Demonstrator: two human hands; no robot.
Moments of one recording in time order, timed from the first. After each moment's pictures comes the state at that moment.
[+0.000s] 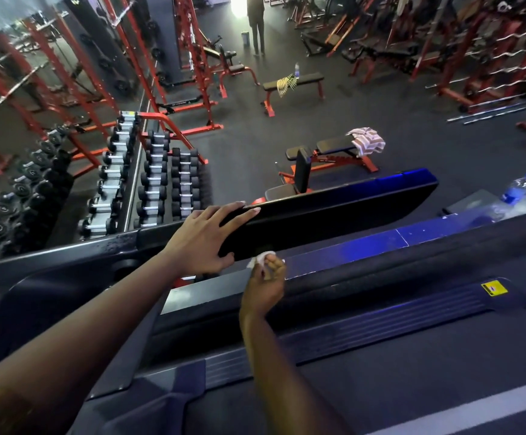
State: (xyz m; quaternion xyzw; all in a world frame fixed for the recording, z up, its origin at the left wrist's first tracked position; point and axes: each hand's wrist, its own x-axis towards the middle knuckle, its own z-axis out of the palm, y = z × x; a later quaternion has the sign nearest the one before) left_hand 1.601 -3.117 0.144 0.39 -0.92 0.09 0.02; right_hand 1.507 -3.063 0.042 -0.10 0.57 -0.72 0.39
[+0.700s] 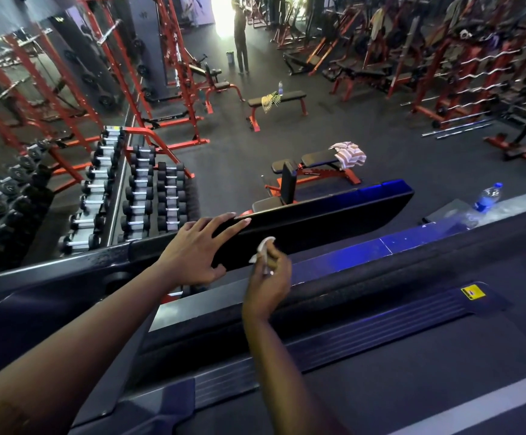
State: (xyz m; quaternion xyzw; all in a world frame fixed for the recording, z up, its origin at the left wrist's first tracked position) left_hand 1.599 -3.116 0.143 0.38 -0.92 0.10 0.03; right_hand 1.482 -3.058 0.067 -0.25 0.61 -0.73 0.17
